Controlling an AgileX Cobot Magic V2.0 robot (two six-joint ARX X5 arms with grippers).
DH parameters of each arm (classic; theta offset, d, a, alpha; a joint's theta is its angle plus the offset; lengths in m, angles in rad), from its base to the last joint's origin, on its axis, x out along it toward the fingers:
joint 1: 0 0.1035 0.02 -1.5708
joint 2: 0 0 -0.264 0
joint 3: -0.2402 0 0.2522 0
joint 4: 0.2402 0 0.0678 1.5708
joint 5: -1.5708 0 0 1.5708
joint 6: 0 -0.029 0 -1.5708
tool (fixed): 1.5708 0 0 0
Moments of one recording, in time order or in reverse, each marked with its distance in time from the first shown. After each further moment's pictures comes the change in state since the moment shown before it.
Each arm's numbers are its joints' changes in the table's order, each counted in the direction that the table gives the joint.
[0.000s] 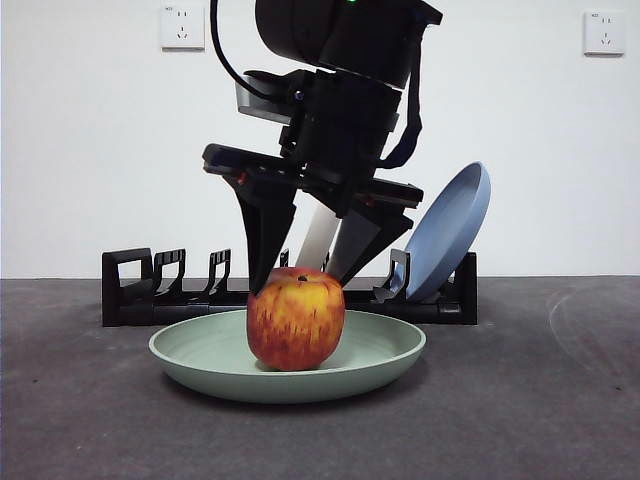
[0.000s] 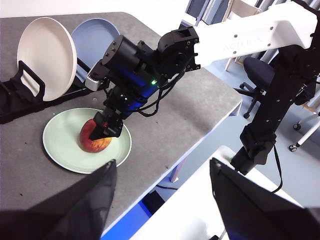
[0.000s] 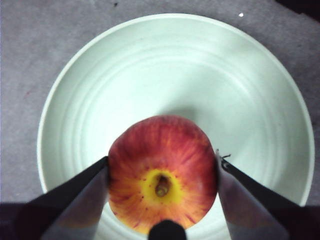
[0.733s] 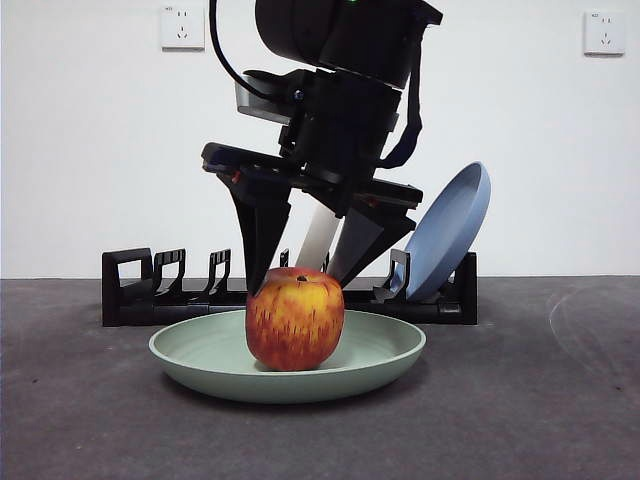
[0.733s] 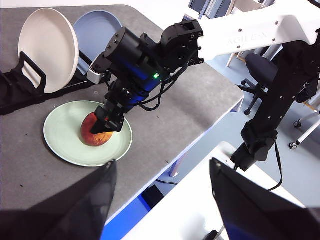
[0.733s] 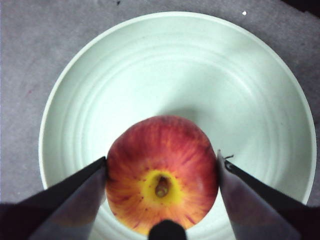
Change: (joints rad) left arm 0.000 0.000 0.000 0.023 0.000 0.018; right arm 0.000 0.000 0.000 0.002 0.003 0.000
